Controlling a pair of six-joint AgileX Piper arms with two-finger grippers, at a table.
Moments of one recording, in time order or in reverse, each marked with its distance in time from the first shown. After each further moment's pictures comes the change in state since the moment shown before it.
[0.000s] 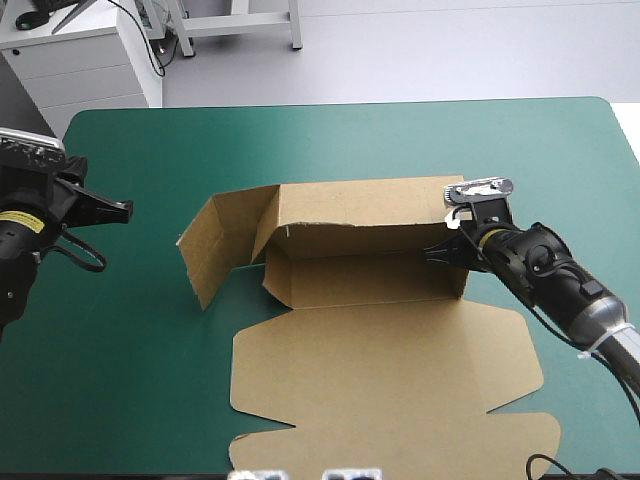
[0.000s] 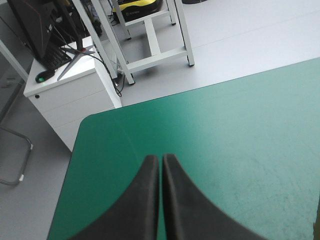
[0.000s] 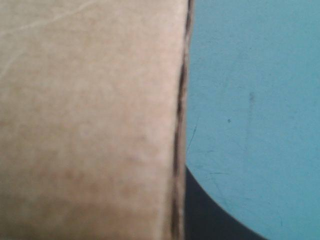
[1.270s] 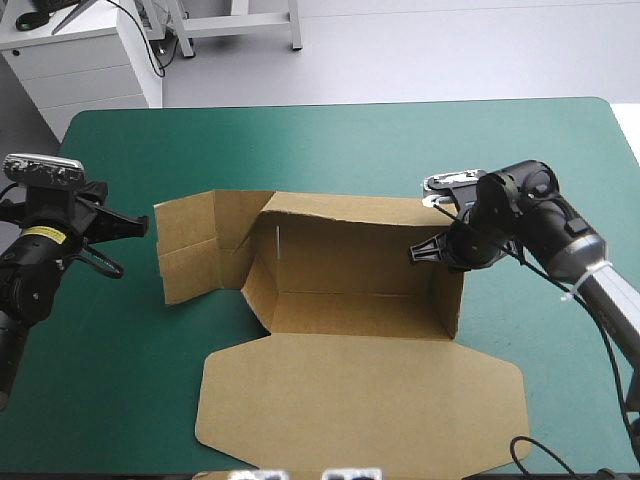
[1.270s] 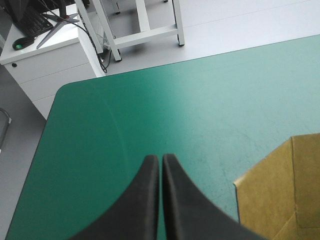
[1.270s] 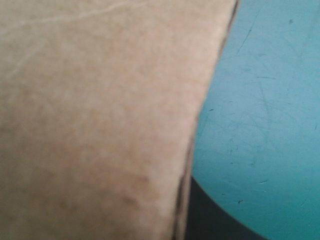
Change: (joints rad) left arm 0.045 0.034 0.163 -0.132 -0.120 0.057; right arm -0.009 0.183 -0.378 0.324 0.610 -0.268
